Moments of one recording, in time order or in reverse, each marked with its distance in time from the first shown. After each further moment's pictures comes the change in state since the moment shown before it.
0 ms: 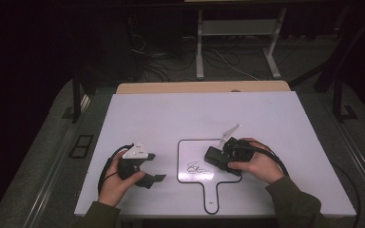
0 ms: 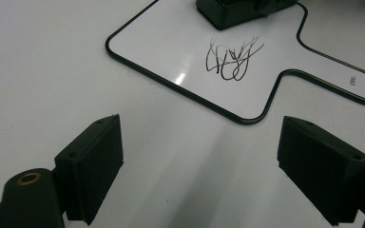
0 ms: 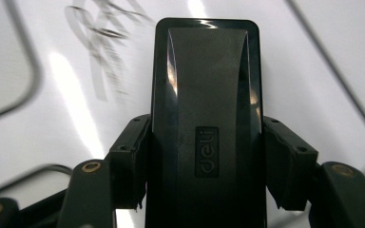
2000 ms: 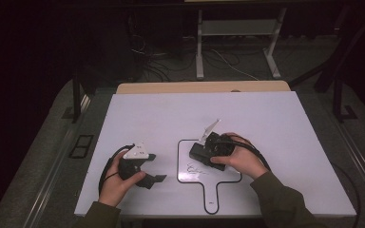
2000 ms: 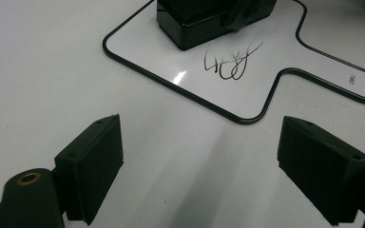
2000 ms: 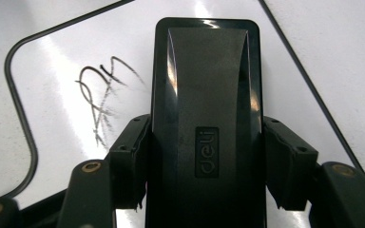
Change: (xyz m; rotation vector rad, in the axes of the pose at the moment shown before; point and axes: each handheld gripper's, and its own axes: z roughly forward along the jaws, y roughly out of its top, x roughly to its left) left arm 0.000 0.000 0.002 0.004 -0.003 0.004; right arm -0.001 0.044 0.022 0.006 0.005 -0.021
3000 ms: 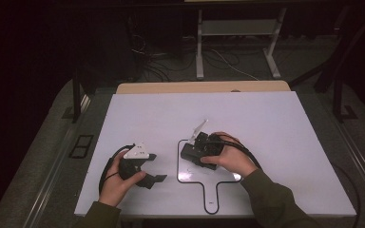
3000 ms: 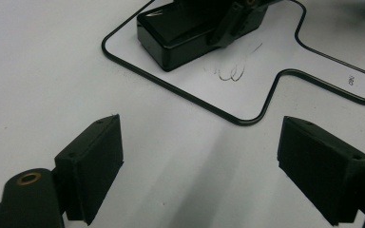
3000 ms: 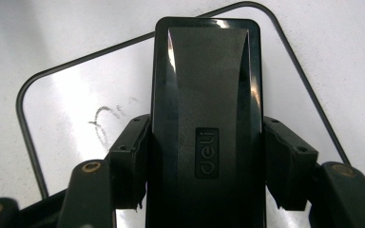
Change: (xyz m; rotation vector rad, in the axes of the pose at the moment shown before) left arm -0.001 0.001 0.000 0.002 -0.005 0.003; right arm 0.012 0.027 0.012 0.015 0.003 -0.051
